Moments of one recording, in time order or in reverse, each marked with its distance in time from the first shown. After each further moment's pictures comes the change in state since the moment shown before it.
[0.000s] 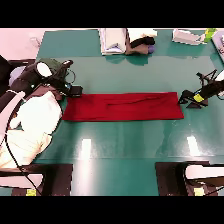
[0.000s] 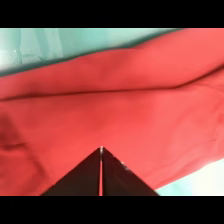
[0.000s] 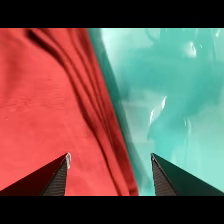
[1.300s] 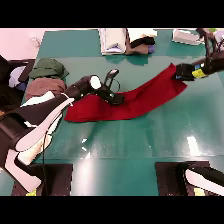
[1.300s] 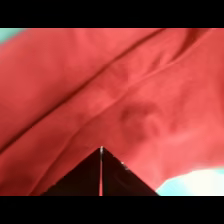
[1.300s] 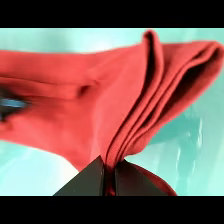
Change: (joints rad) left arm -0.409 -0.319 0.234 -0.165 0.224 -0.074; right arm 0.375 0.332 0.303 0.113 0.121 0.019
